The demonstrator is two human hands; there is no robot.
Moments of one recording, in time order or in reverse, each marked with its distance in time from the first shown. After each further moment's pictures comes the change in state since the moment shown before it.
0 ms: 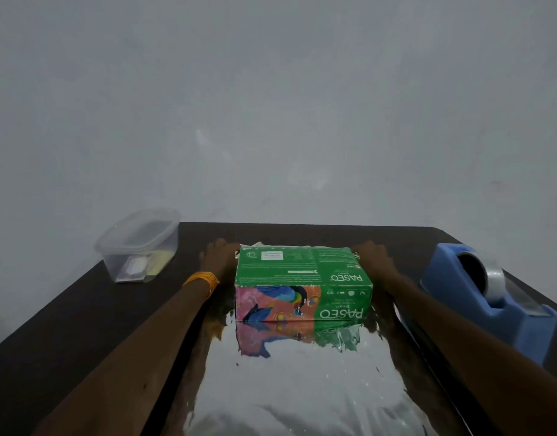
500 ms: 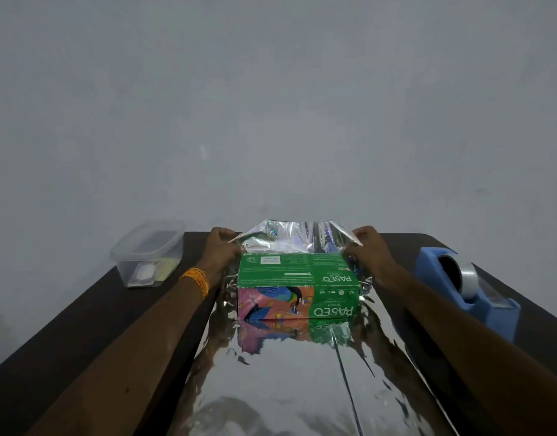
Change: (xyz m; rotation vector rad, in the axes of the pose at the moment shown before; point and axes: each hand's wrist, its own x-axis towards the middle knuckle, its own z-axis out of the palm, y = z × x) left_hand -0.037 0.020 -0.038 -1.110 0.208 -0.102; right_hand -0.042 -0.017 -0.038 1.068 0.267 0.049
